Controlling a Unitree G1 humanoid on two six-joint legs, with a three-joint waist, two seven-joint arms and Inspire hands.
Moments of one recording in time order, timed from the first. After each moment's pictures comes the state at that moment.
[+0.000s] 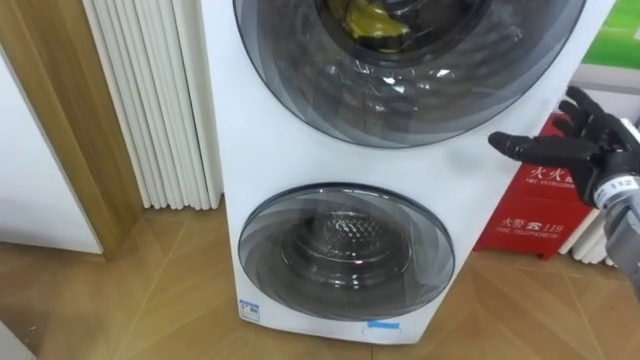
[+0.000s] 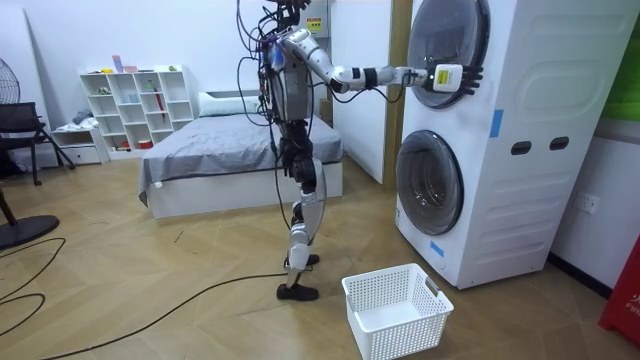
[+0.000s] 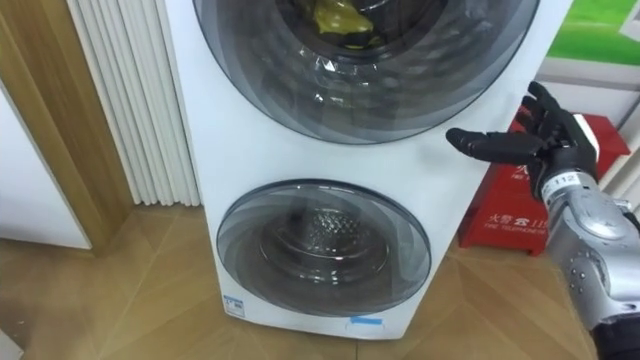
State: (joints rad) left arm 0.23 0.28 0.08 1.00 0.17 0.20 0.11; right arm -0.53 -0.64 0.02 0.54 0.58 0.13 -0.12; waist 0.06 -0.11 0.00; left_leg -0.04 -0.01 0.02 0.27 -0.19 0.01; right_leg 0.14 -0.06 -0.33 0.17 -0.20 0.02
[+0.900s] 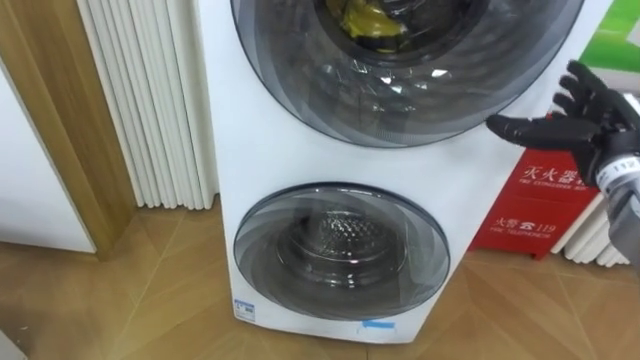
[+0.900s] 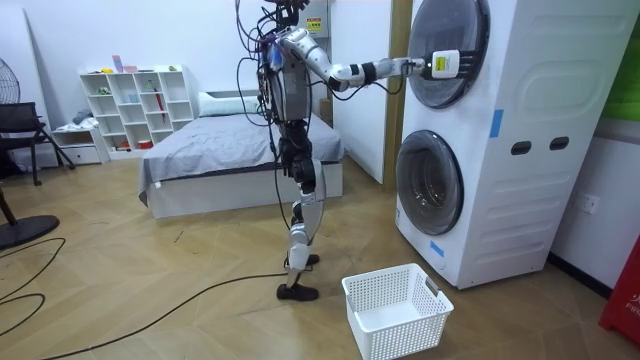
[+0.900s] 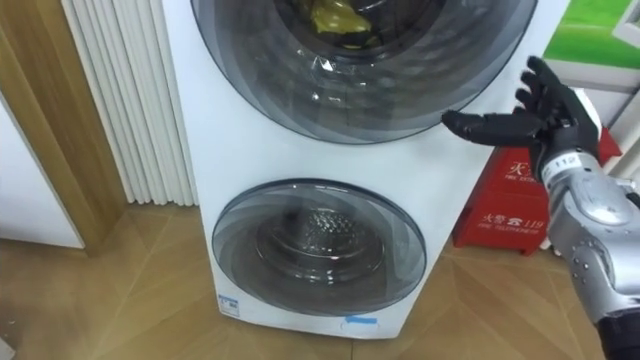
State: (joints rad) left arm 0.24 0.30 0.08 1.00 0.17 0.19 0.11; right arm -0.55 -0.66 0.02 0.40 0.56 0.15 -0.13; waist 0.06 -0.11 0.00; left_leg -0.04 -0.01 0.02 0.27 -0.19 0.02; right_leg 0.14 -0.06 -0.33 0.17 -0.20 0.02
